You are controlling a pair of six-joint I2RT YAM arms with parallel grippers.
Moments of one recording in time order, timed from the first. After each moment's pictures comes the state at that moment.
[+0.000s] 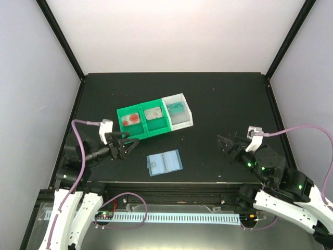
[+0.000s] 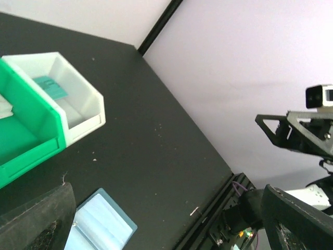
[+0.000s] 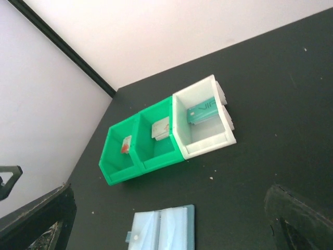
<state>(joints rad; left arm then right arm) -0.14 0.49 0.70 -0.50 0.82 -0.49 1.04 0.37 0.80 -0.76 0.49 0.77</state>
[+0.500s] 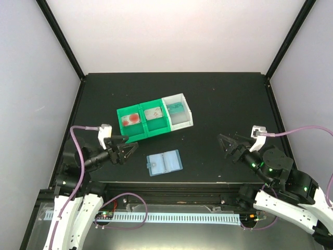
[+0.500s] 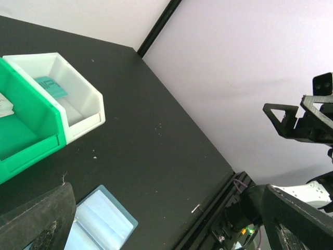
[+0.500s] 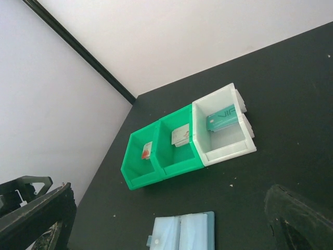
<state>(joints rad) -0.14 0.36 0.66 -0.53 0.81 -0.49 1.04 0.35 0.85 -0.74 0.45 0.76</state>
